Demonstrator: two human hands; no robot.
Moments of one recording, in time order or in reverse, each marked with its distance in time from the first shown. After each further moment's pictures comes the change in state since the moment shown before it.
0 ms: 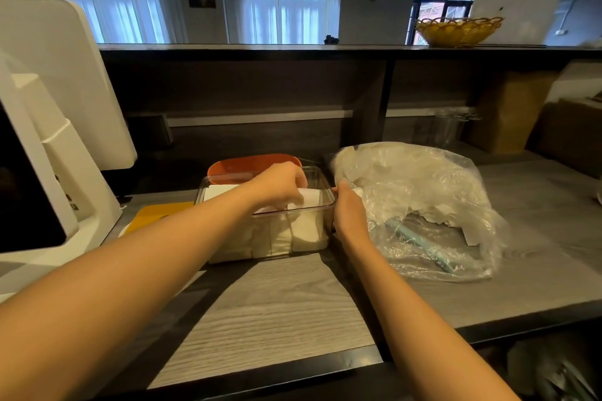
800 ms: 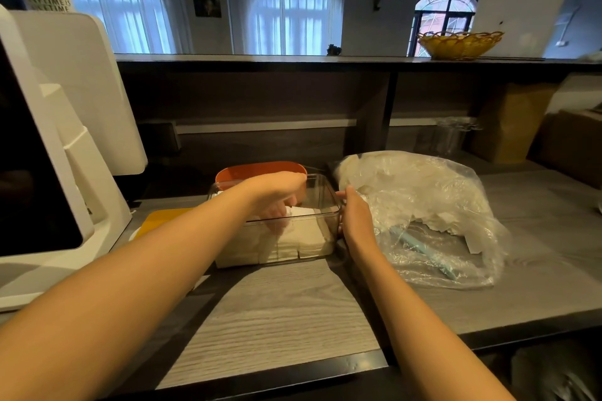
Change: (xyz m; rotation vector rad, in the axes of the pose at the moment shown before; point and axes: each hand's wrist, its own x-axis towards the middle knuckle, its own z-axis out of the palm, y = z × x) left_hand -0.004 -0.010 -0.018 -0.558 -0.231 -0.429; right_hand -0.005 -0.007 -0.011 0.091 -0.022 -0.025
